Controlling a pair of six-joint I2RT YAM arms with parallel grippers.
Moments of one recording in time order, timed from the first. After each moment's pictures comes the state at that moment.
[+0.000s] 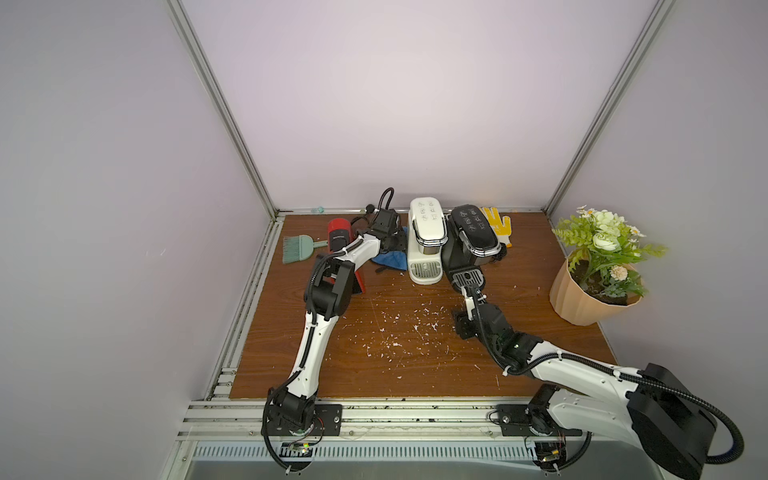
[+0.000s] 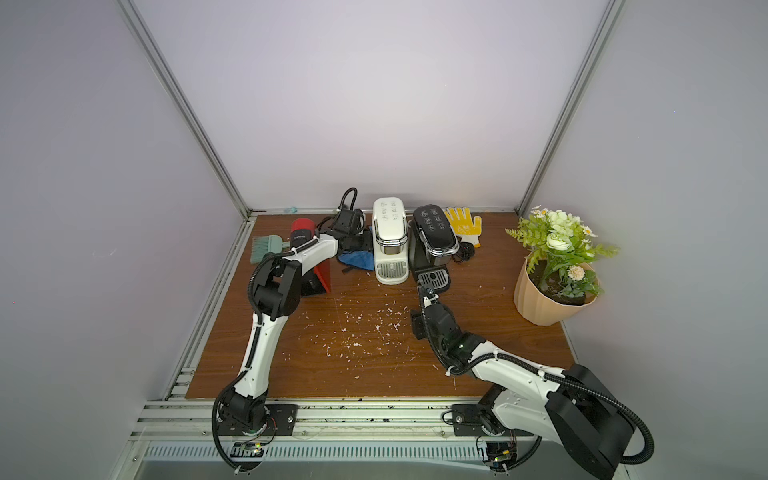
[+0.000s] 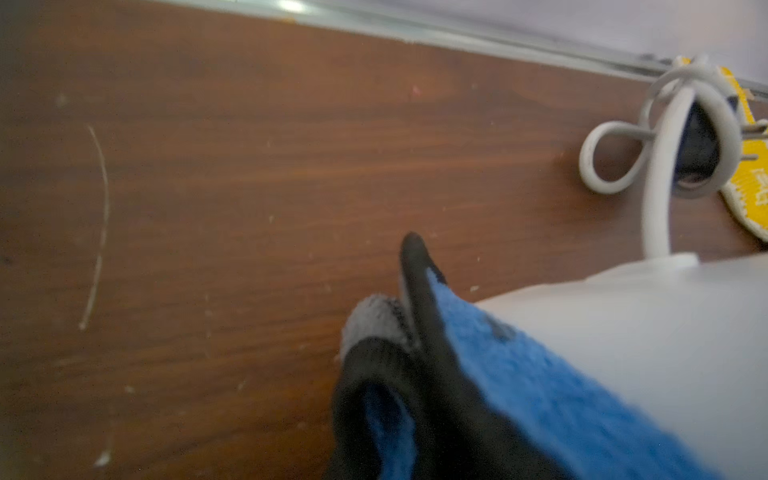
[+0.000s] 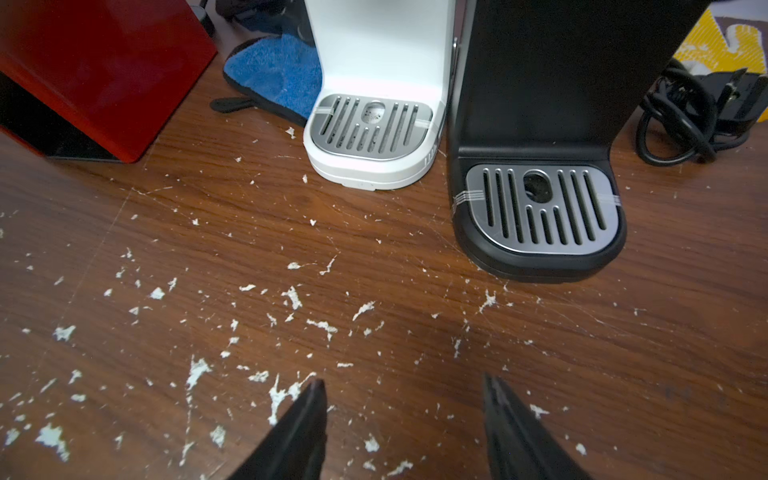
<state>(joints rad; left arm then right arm) -0.40 2.41 1.91 -0.30 0.14 -0.38 0.78 1.12 0.40 0.10 0.32 0.32</state>
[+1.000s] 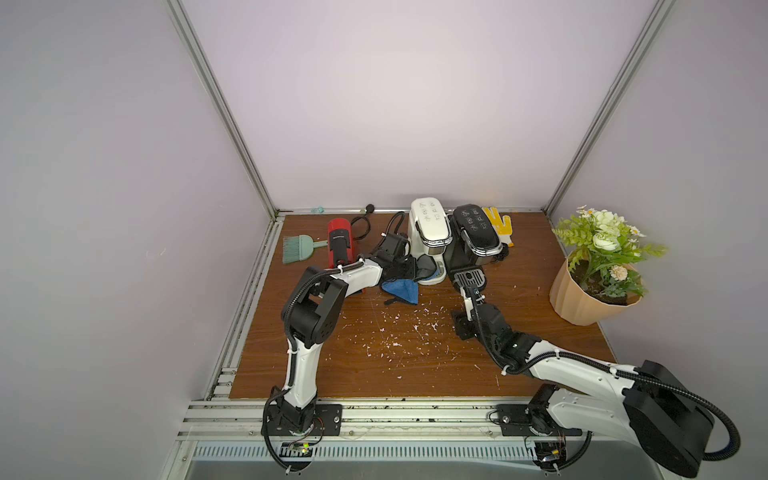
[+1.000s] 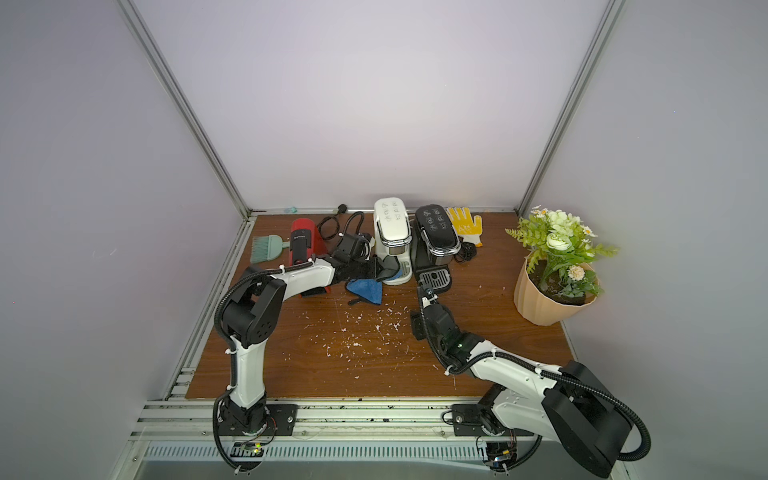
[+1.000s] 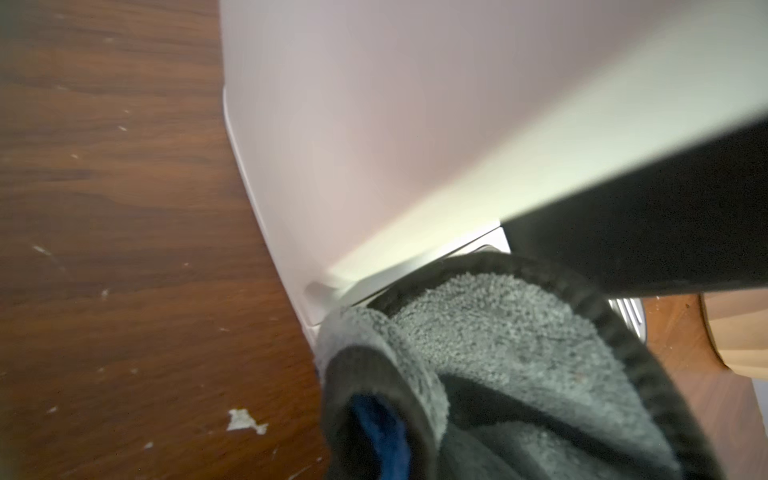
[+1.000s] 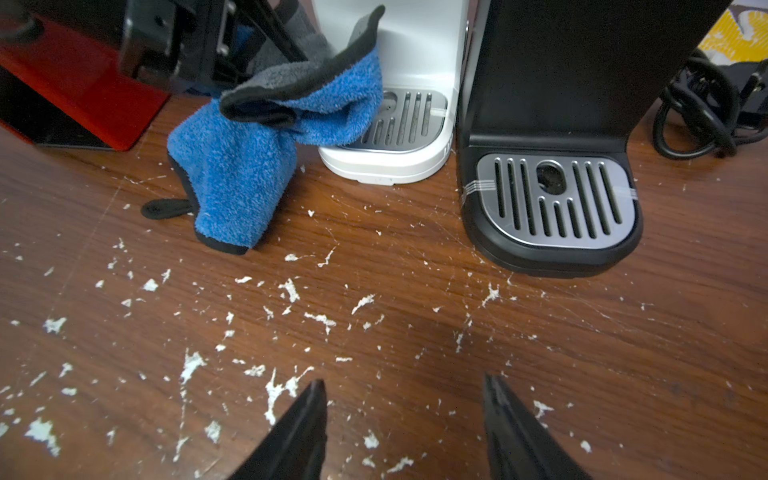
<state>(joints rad) -0.55 2.04 1.36 -0.10 0.23 -0.49 0.78 1.15 0.40 0.11 0.31 0.32</state>
